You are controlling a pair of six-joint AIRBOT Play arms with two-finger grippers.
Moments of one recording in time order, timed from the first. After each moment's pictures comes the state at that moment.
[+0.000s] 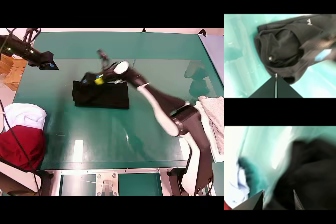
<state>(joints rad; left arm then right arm) 0.11 -1.77 1.98 1.05 -1.55 -1.28 0.45 -2.07 1.96 -0.62 0.92 1.42</state>
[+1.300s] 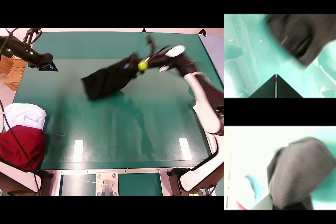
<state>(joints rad) 0.12 -1.76 1.98 1.05 -1.56 -1.27 0.06 -1.79 1.78 -0.52 1.13 1.39</state>
